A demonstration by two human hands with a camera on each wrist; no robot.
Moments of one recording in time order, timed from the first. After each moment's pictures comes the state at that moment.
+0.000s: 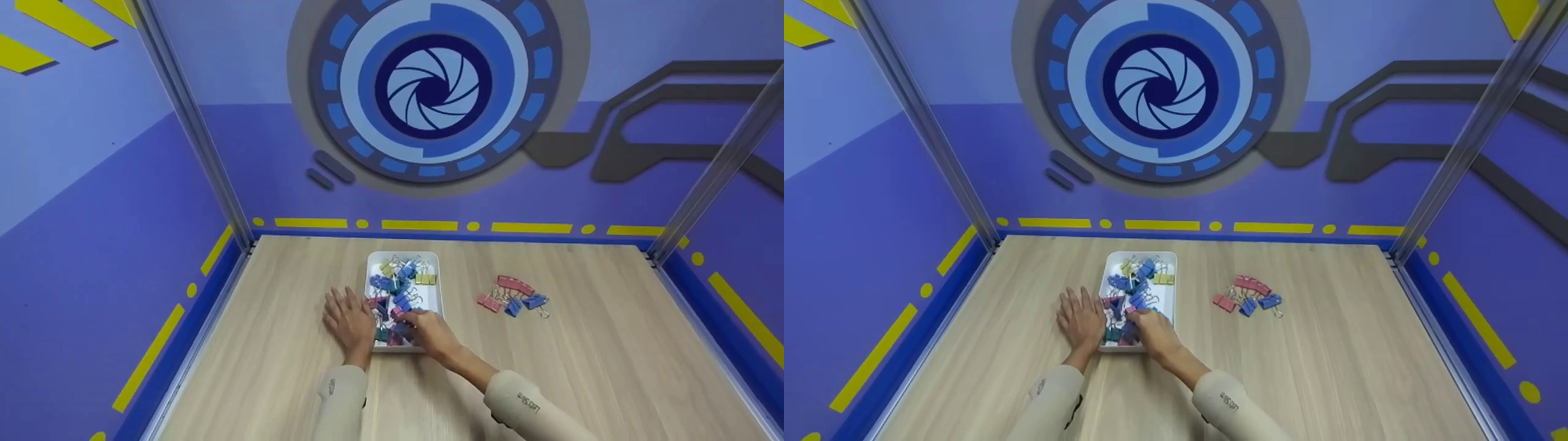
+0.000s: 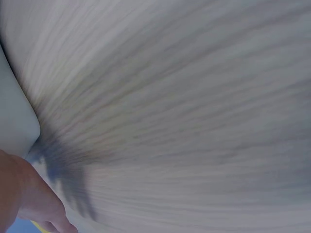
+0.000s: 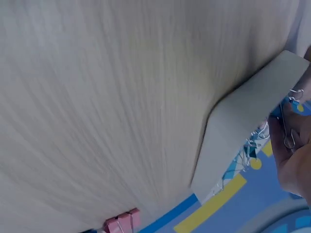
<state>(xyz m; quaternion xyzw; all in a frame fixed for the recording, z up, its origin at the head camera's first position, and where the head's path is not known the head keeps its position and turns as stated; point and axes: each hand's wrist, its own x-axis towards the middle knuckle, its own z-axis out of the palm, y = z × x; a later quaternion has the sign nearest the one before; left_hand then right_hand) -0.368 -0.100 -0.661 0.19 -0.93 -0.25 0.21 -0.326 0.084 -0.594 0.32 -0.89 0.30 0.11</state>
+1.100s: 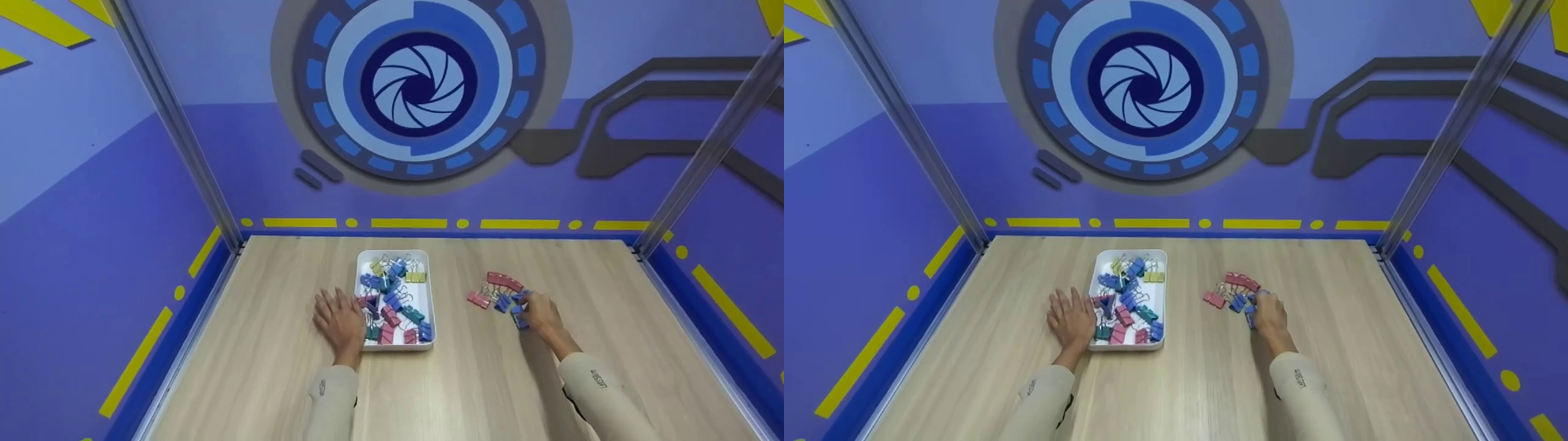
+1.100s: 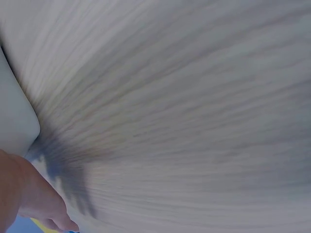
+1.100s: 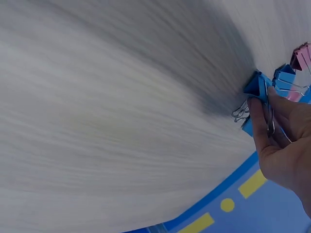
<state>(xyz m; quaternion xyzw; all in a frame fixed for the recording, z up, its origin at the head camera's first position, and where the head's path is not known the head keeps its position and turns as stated) -0.364 -0.099 -0.659 0.18 -0.93 -0.25 0.19 -0.357 0.315 -0.600 0.01 -0.97 0.25 0.03</state>
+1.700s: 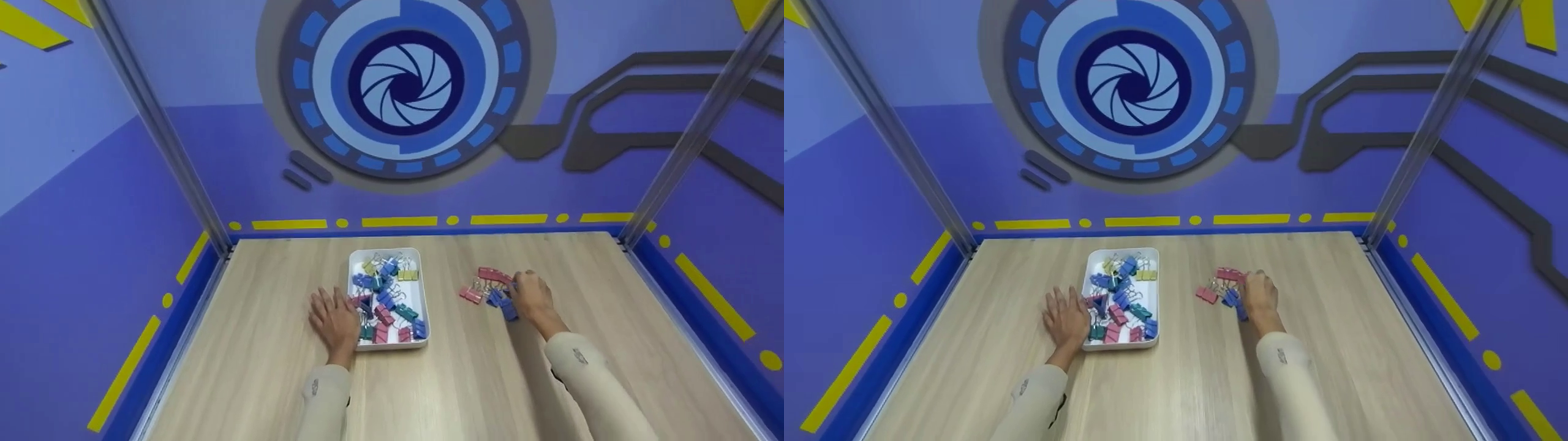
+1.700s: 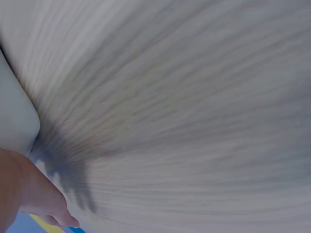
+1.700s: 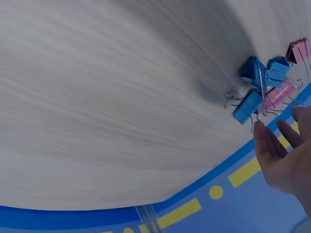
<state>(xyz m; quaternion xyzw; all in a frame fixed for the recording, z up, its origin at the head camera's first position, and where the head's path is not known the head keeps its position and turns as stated) -0.364 -0.099 -0.653 0.15 -0.95 -0.25 0.15 -0.362 0.304 -0.574 0.01 -0.98 0.19 0.11</state>
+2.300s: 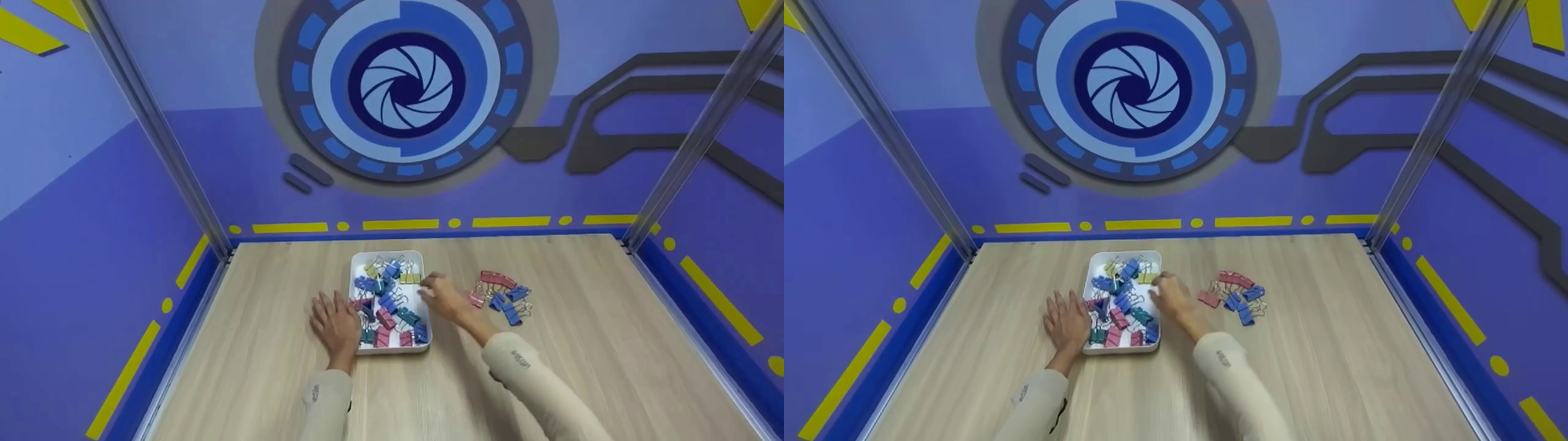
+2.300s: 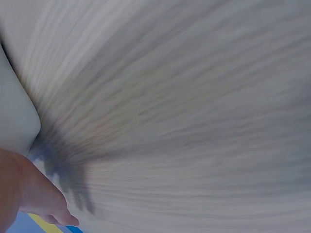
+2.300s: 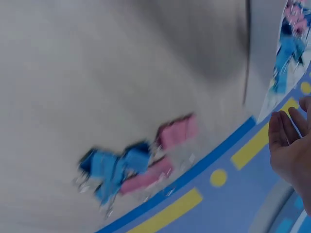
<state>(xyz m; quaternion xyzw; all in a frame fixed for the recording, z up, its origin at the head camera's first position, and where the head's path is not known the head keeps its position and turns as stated) -0.369 -0.102 -0.653 0.14 -0.94 -0.27 0.15 -0.388 0.144 -0.572 0.22 -0.93 0.29 0.07</state>
